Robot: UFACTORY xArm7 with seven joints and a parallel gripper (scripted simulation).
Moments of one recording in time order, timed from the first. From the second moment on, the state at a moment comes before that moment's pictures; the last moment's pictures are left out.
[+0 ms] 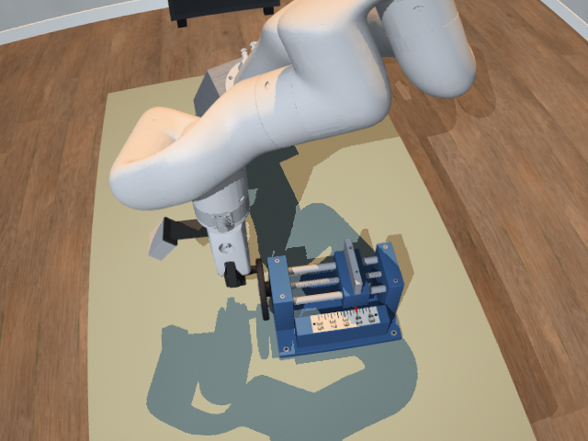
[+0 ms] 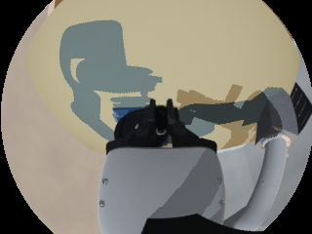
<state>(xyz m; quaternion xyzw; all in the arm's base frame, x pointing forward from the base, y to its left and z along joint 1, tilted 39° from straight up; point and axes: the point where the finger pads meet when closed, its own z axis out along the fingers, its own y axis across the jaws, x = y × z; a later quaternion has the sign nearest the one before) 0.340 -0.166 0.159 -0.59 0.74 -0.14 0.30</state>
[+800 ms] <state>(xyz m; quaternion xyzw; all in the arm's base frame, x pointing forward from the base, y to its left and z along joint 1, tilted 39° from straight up) 0.351 -0.164 0.147 -0.59 0.74 -0.14 0.30</state>
